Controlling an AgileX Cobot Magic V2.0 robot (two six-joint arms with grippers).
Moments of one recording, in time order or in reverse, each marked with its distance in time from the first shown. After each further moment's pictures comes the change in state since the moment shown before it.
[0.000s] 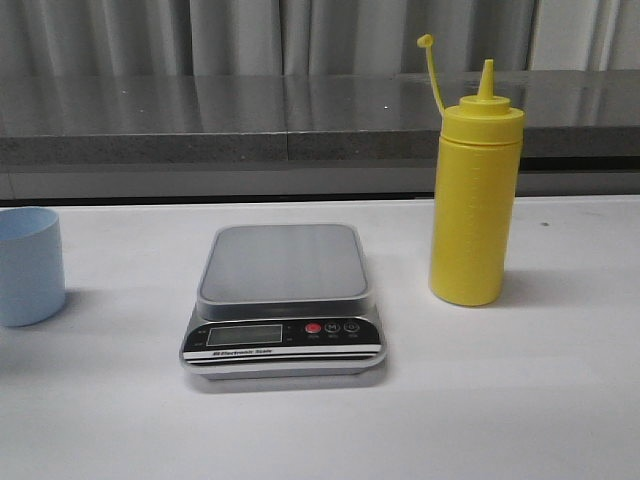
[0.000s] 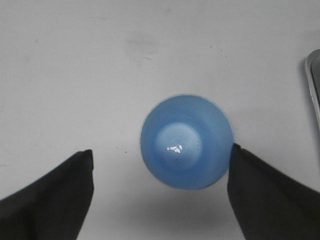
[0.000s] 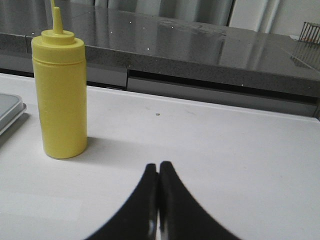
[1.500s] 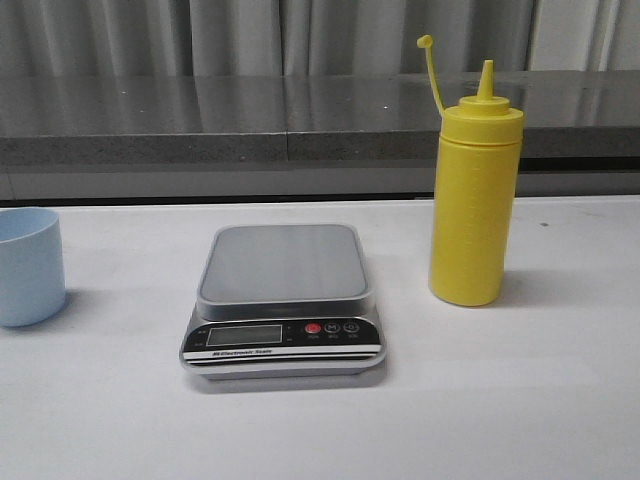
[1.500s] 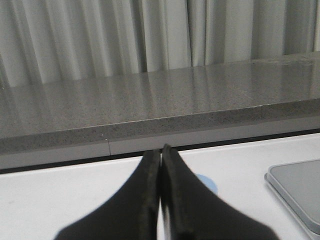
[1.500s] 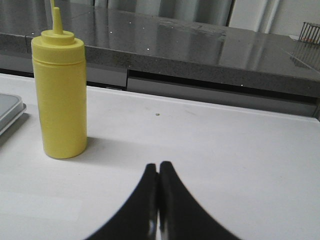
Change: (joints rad) left arm 0.000 -1.323 0.848 -0.011 -0.498 0.106; right arm 0.000 0.000 0.000 0.000 0.000 0.000
